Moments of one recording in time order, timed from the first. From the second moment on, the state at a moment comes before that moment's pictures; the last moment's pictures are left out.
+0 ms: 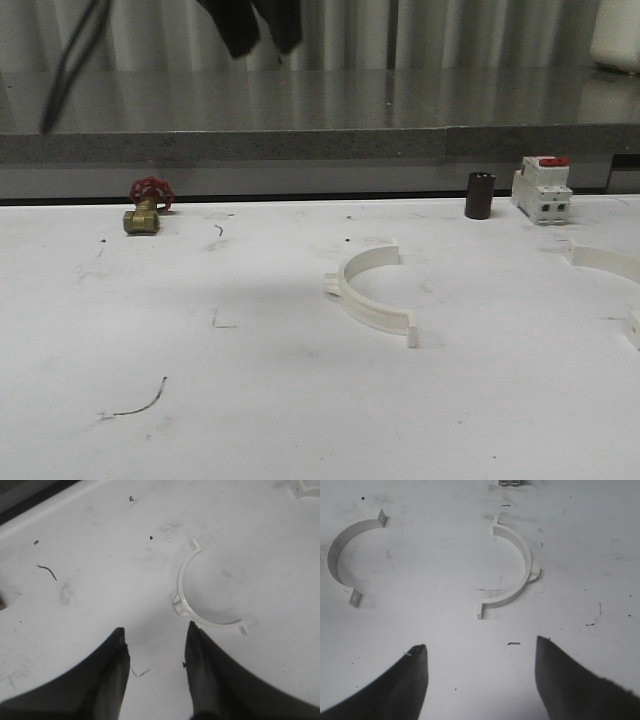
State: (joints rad) left arm -0.57 1.74 -1.78 -0.04 1.10 0.01; right arm 0.03 0.77 -0.63 0.10 0.68 -0.01
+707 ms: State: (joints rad) left arm -0.43 0.66 -0.77 -0.21 0.73 0.25; right arm 0.03 0.77 -0.63 0.10 0.68 -0.01
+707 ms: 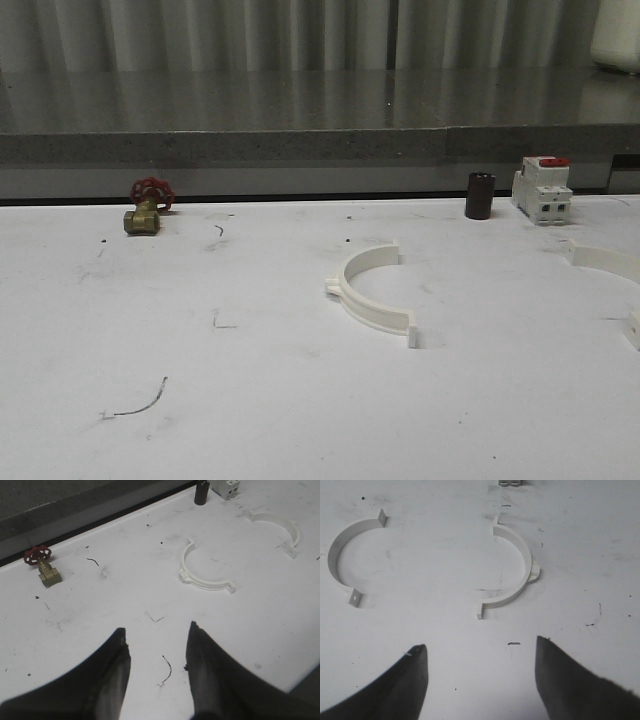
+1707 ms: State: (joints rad) left arm -0.43 0.43 -0.62 -0.22 0.72 0.25; right arm 0.03 0.93 -0.82 0.02 0.93 0.01
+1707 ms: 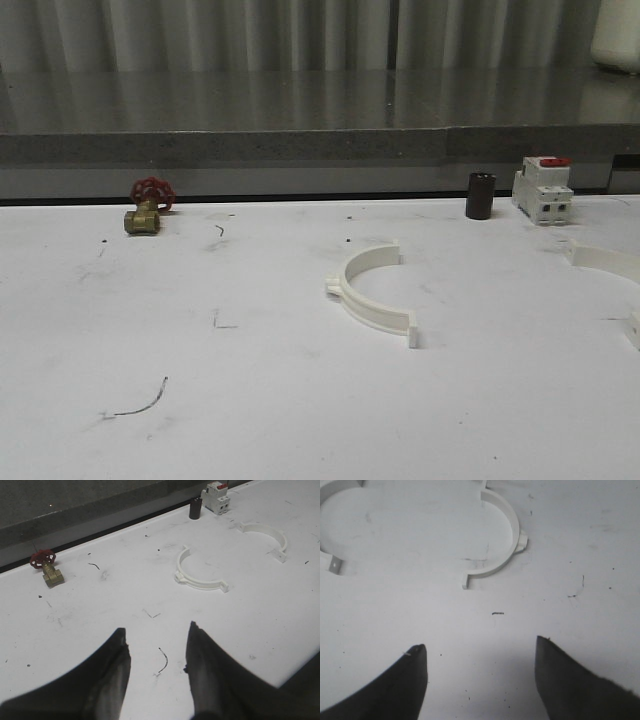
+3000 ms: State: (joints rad) left arm -0.43 0.43 -0.62 -0.22 0.72 0.25; right arm -0.11 1.85 -1.23 0.05 0.80 -0.06
